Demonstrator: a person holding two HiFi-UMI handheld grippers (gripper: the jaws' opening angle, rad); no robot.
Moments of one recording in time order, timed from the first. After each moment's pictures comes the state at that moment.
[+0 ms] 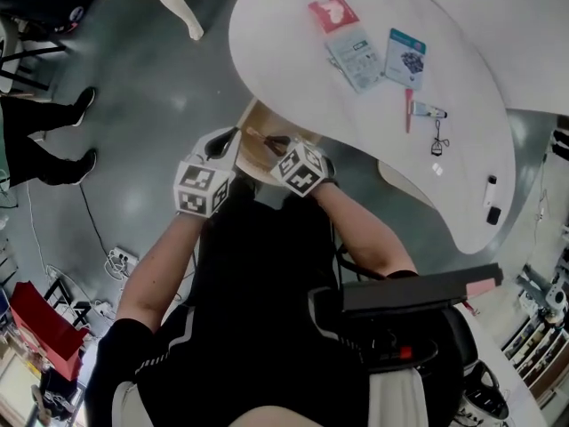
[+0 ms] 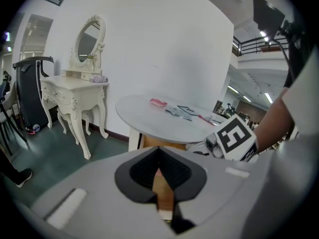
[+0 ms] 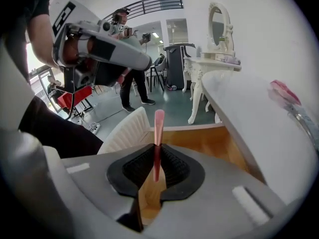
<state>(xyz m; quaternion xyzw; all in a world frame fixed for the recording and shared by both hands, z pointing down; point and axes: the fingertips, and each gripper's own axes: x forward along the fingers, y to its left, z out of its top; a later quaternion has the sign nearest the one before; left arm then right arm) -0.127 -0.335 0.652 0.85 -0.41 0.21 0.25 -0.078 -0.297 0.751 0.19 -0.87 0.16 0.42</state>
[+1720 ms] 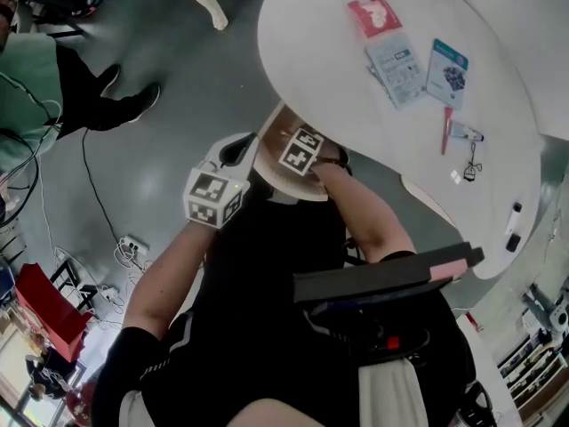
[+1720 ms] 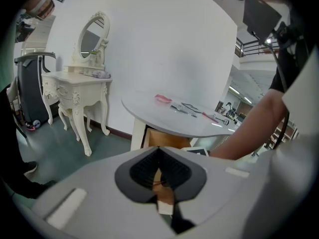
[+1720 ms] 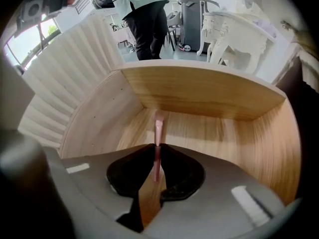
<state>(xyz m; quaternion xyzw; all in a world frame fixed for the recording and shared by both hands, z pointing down) -0.146 -0.341 0.673 0.85 -0.41 0.21 0.26 -0.072 -0.315 0.899 0.10 -0.77 0.15 0.62</state>
